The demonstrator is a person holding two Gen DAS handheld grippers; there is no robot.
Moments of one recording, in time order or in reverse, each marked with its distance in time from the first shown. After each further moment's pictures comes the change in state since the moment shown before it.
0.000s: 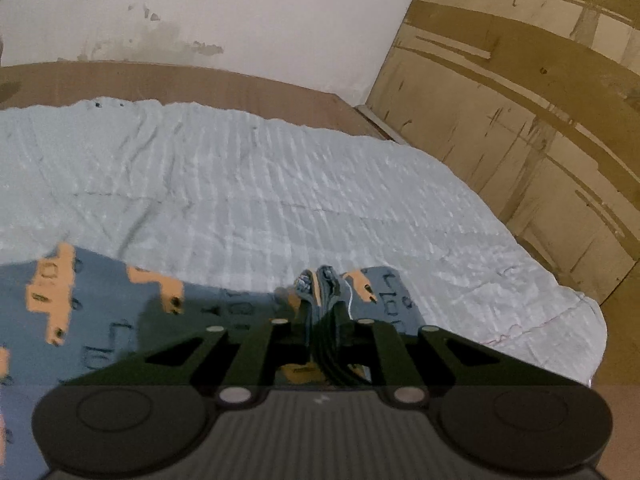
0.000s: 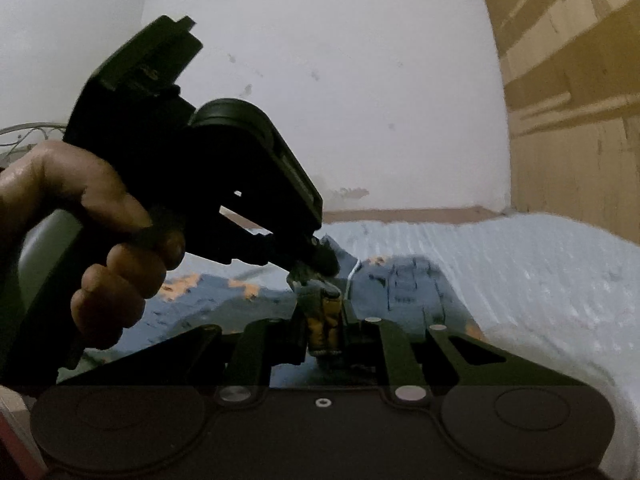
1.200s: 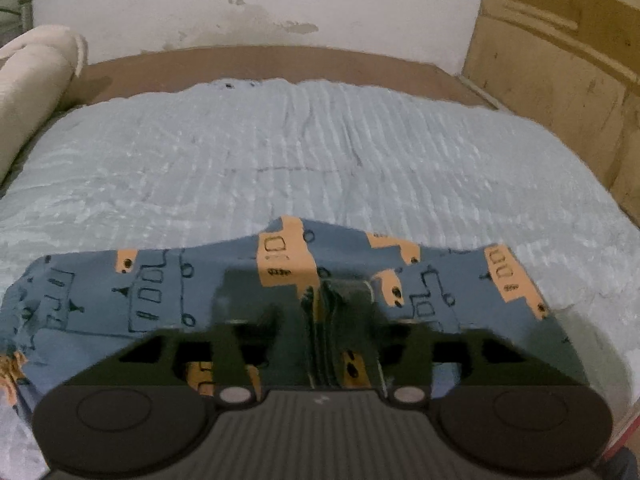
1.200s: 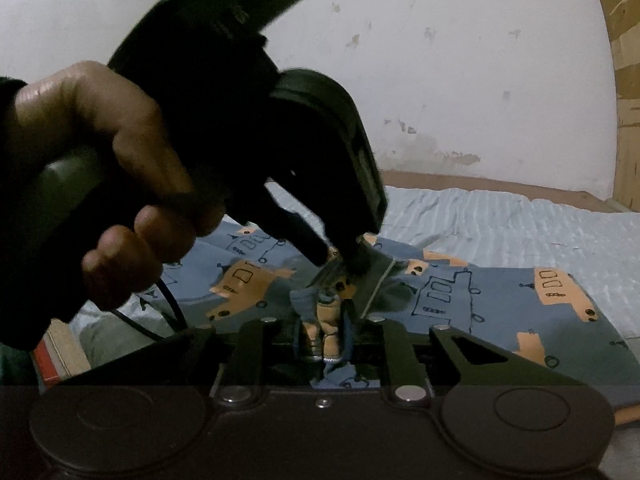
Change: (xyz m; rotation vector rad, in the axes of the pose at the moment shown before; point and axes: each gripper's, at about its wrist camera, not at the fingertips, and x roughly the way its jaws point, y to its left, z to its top) left arm -0.055 0.106 -0.001 0.013 0.091 0.297; right arm 0.057 0.118 -0.003 -0.094 0.153 0.250
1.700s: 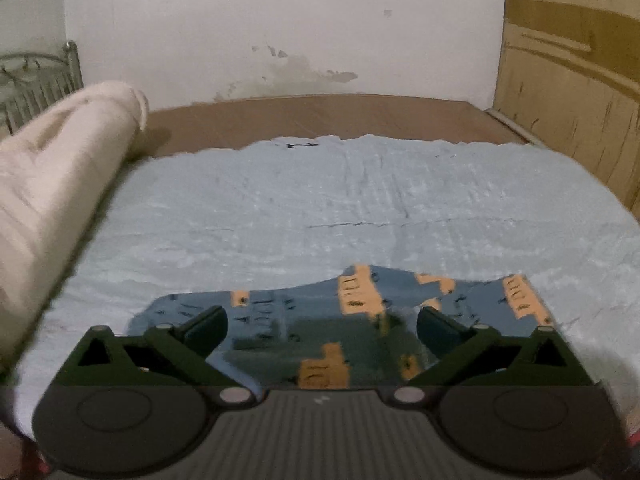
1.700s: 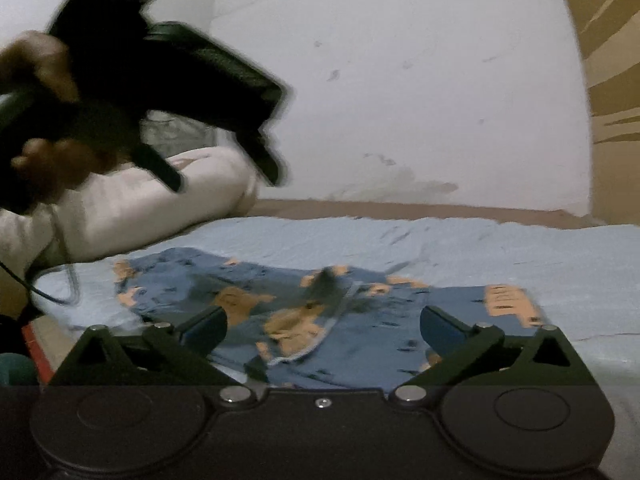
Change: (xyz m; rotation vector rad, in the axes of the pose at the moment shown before) left arm -0.094 0.011 0.005 0.045 -0.109 0.182; right arm -0.041 -0.007 -0.007 0.025 -0.111 -0.077
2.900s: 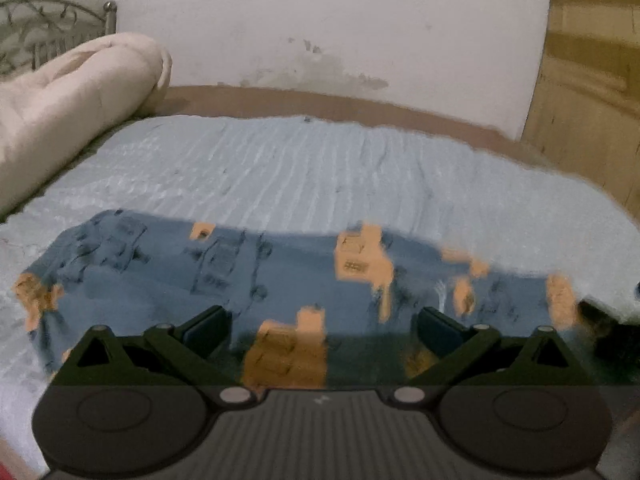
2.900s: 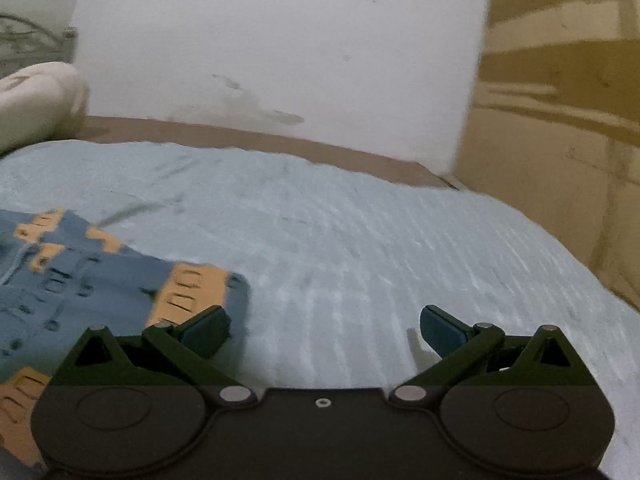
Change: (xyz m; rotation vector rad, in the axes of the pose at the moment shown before) left arm 0.090 -0.011 -0.060 -0.199 -0.079 -0.032; right arm 0.081 -0.146 0.018 -0.105 0.235 -0.420
